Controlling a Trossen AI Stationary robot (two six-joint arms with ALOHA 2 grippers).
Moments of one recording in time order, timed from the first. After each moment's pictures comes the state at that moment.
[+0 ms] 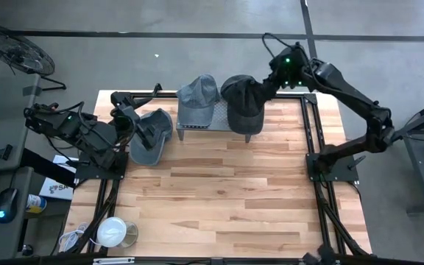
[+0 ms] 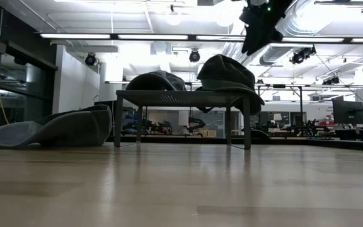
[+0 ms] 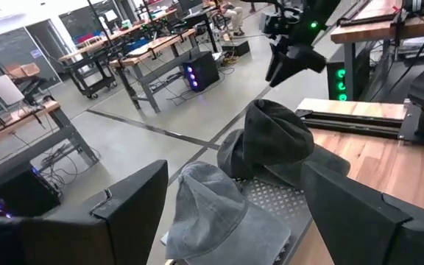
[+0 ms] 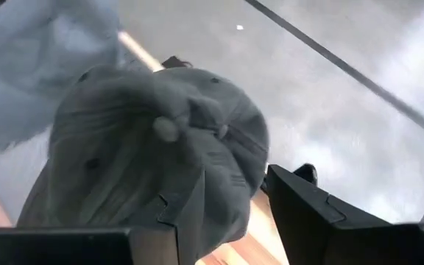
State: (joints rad) left arm -0.42 1.04 1.43 -0.77 -1.16 -0.11; right arm -0.74 1.36 1.47 -0.86 0.07 0.03
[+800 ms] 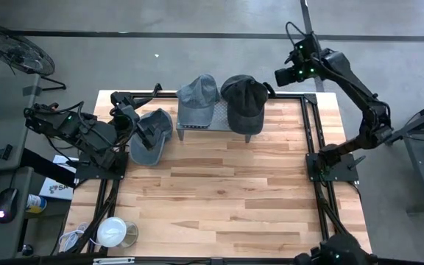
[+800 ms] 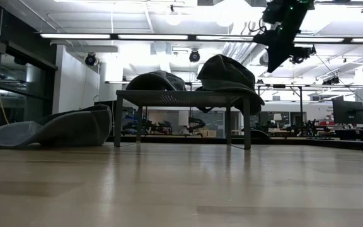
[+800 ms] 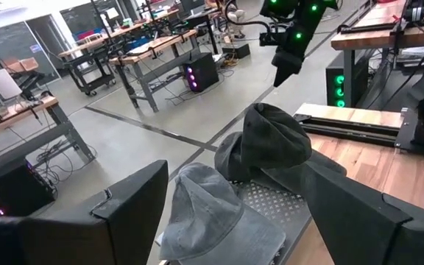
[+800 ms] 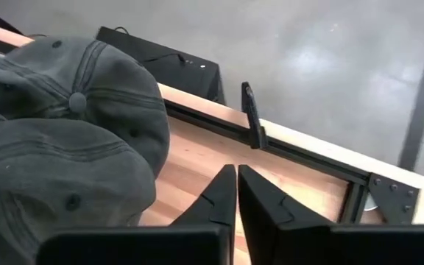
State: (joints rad) left arm -0.42 1.04 1.43 -0.75 -1.16 -0.13; right arm -1.06 1.42 1.47 -1.02 -0.04 0.20
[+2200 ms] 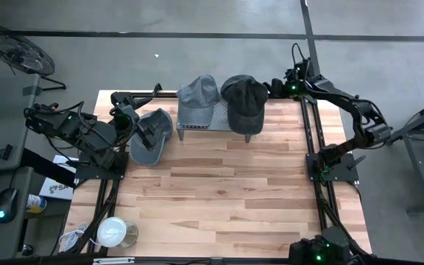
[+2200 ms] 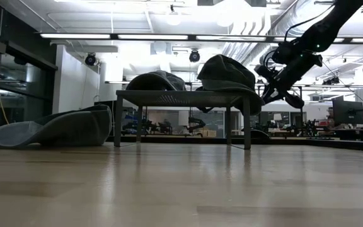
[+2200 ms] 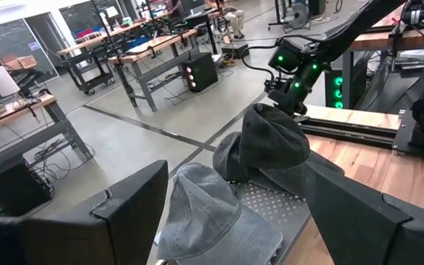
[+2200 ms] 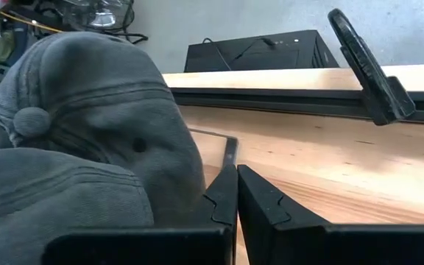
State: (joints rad) left arm -0.42 1.04 1.43 -0.75 -1.16 -0.14; right arm -1.20 1.43 0.88 -0.28 -0.51 0.54
